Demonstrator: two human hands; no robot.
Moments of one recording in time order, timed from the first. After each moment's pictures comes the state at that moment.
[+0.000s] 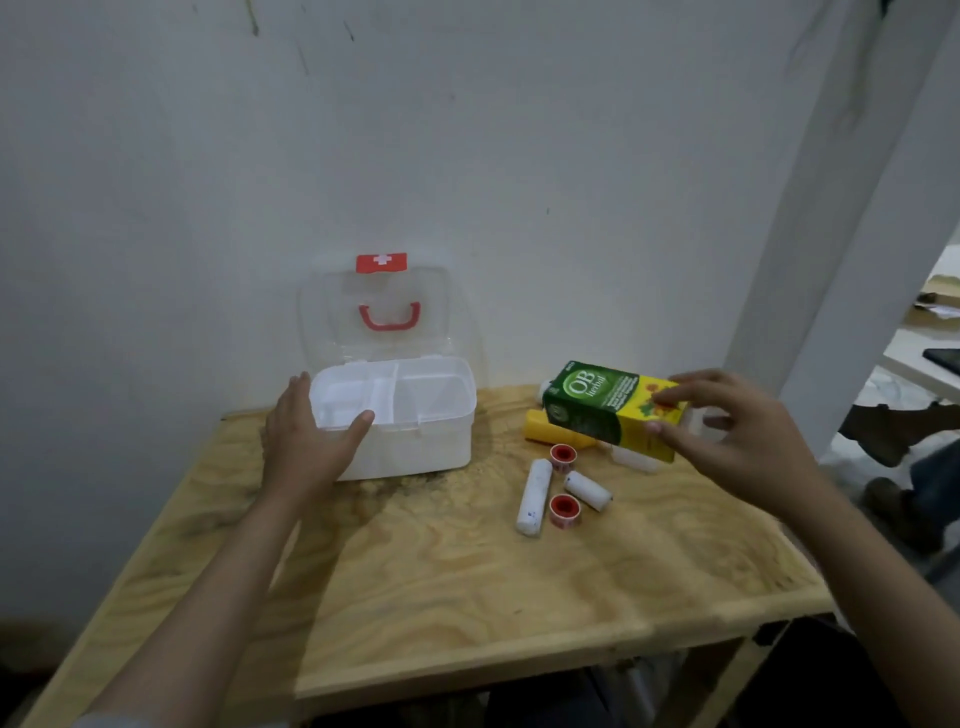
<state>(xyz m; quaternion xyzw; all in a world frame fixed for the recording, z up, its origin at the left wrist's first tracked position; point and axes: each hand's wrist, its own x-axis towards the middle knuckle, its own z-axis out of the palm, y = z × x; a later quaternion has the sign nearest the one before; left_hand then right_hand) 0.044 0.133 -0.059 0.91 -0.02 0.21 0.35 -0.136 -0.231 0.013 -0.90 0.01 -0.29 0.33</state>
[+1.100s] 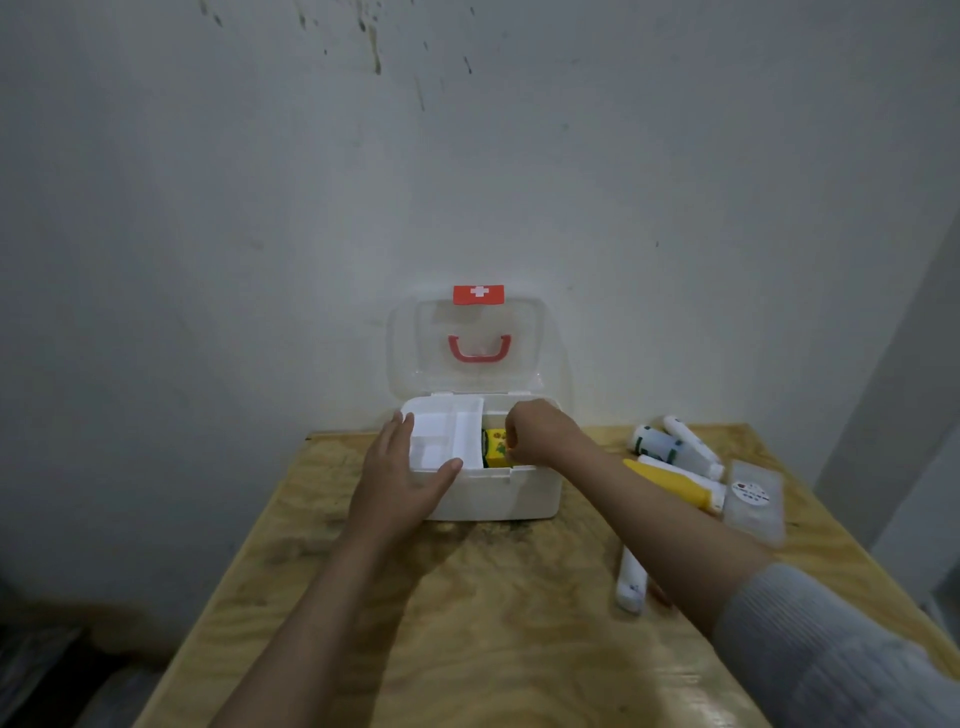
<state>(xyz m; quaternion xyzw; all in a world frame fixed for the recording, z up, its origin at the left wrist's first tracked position) 0.059 0.143 -0.072 0.92 -0.05 0.15 0.36 0.101 -0.051 -0.022 -0.99 -0.07 -0.02 0.12</state>
